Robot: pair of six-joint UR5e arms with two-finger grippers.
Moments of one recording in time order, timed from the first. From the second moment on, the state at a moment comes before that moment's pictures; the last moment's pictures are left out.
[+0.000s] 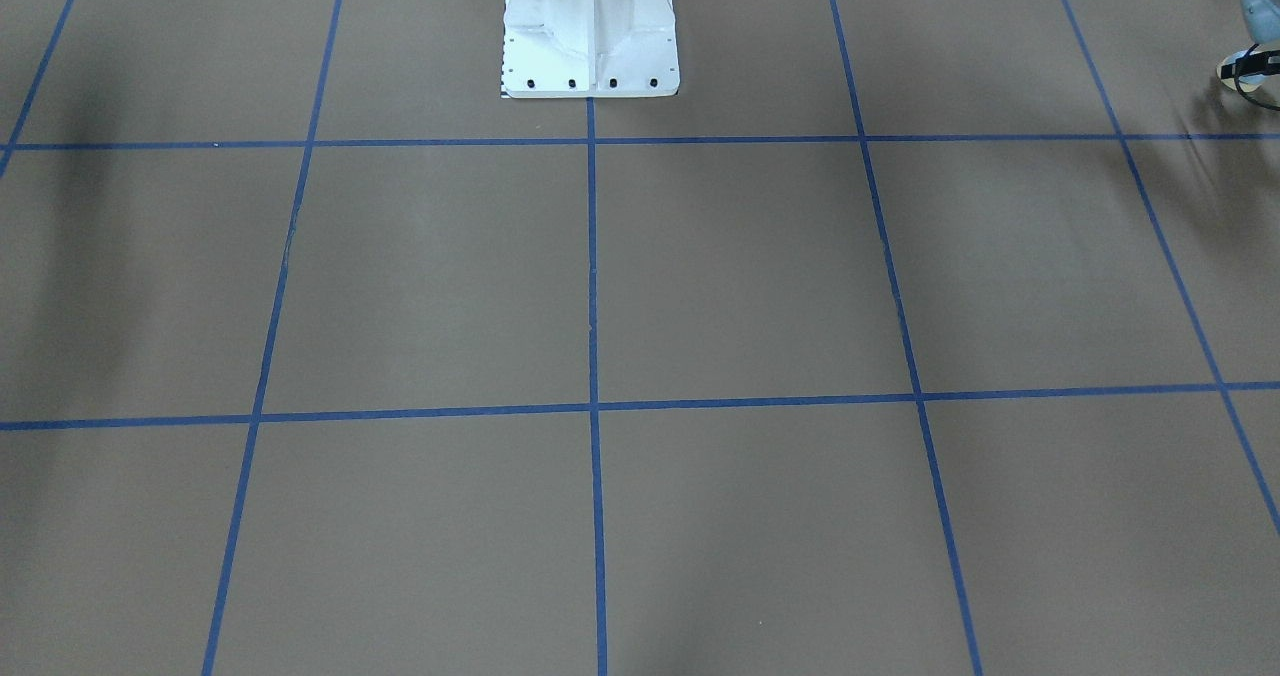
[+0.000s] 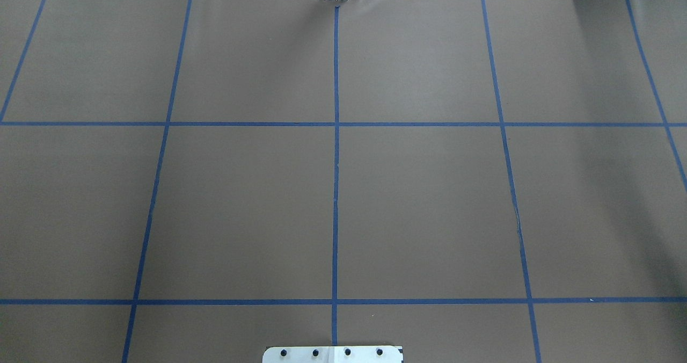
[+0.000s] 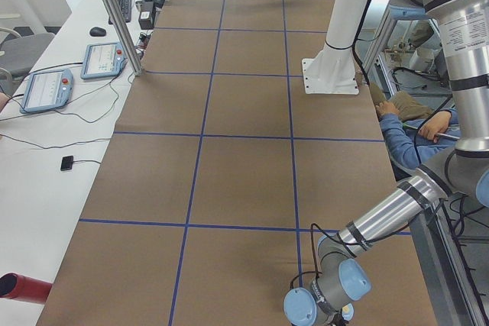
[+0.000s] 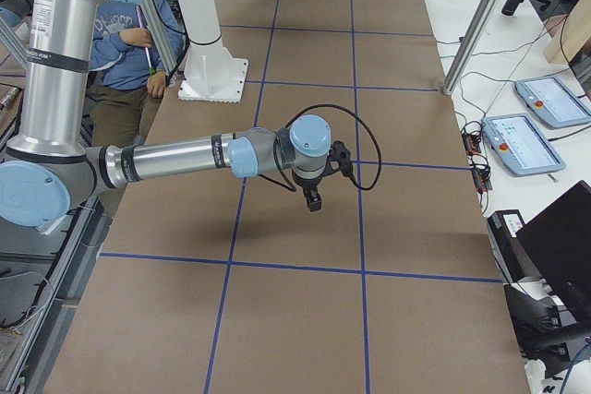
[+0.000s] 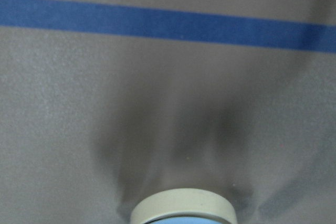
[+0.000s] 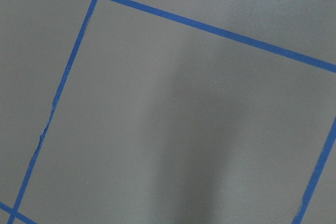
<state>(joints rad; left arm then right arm) -1.48 -1.26 -1.11 -1.62 -2.35 0.39 1.41 -1.77 1.94 -1.52 2.52 -0.08</state>
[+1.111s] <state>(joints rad) -1.47 -1.39 -1.65 -1.09 -2.39 0.34 1.41 -1.77 1.94 -1.51 2.53 -0.08</state>
